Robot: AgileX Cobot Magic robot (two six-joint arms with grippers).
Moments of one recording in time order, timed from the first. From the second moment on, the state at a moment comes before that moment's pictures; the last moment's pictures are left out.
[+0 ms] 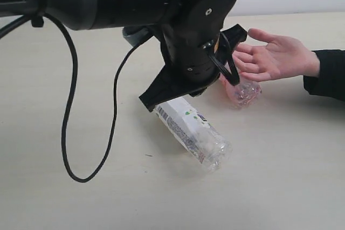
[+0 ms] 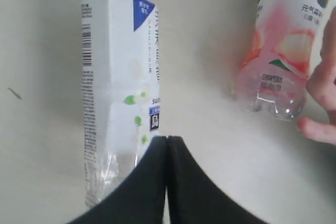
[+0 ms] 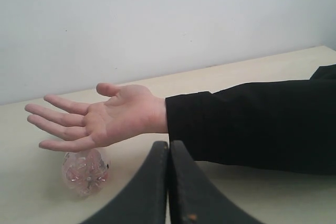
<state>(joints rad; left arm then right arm) -0.90 1.97 -1.61 0.28 1.00 -1.72 -0.02 0.01 -0.01 0.05 0.24 0.13</state>
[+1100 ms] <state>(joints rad) -0.84 2.20 -1.61 0.17 0.99 -1.65 -0.02 0.01 -0.01 0.05 0.24 0.13</state>
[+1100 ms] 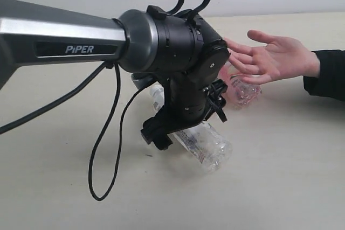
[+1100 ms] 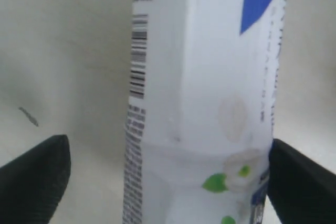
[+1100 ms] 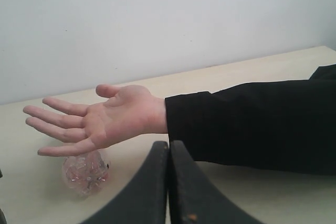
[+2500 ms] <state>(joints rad) -0.96 2.34 -2.38 0.13 1.17 -1.42 -0.02 0.01 -0.01 0.05 0.24 0.13</state>
